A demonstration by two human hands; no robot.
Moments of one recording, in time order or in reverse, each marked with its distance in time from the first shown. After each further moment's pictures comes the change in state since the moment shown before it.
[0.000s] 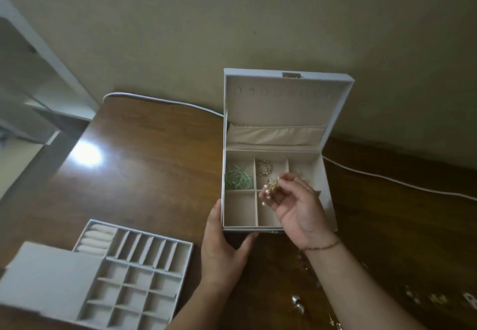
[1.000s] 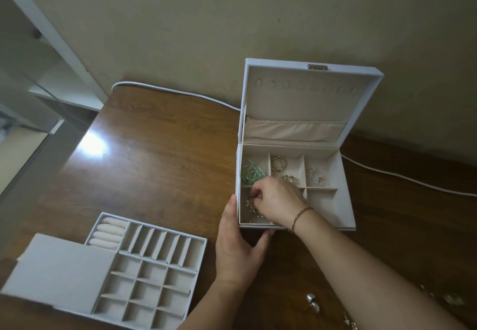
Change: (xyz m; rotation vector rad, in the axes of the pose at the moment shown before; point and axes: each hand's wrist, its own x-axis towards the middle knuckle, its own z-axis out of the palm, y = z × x) left_hand 0.003 -0.006 0.001 0.004 -0.047 0.008; right_hand 0.049 0.037 0.023 -2.001 -0.141 -0.100
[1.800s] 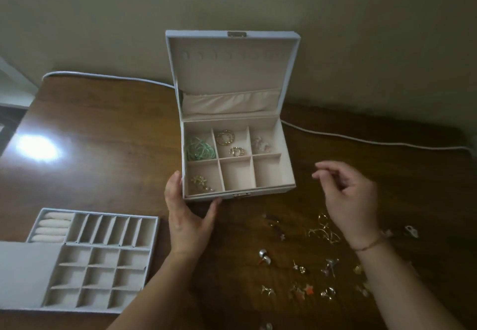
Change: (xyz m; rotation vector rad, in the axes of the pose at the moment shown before) left_hand -0.005 -0.001 0.002 -0.013 0.075 0.141; right_hand -0.157 0.132 -0.035 0.499 0.766 0.120
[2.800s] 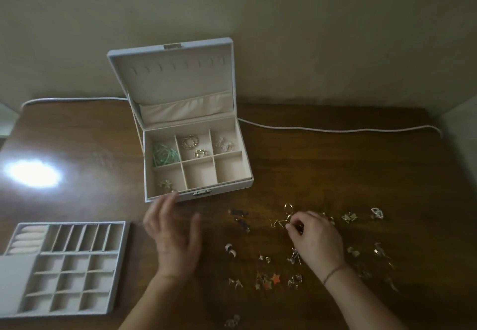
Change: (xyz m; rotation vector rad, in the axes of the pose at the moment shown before) left_hand -0.052 0.047 0.021 0.148 0.040 0.210; right_hand -0.078 0.084 -0.017 -0.478 -0.328 0.262
